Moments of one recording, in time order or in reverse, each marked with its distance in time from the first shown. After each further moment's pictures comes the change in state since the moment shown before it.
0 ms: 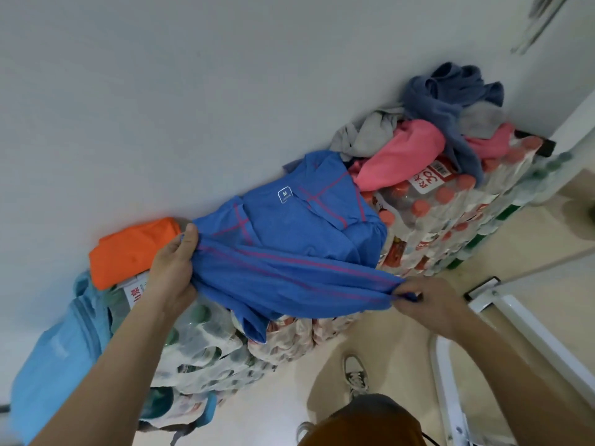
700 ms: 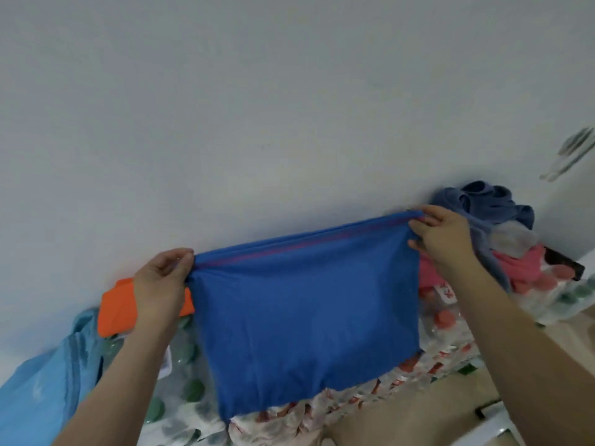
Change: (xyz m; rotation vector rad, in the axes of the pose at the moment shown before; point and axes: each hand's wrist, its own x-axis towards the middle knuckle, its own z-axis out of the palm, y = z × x) left_hand 0.063 0.036 -0.021 0.114 0.369 0.361; right_hand 0.190 -0.115 -0.128 0.743 0.424 0.011
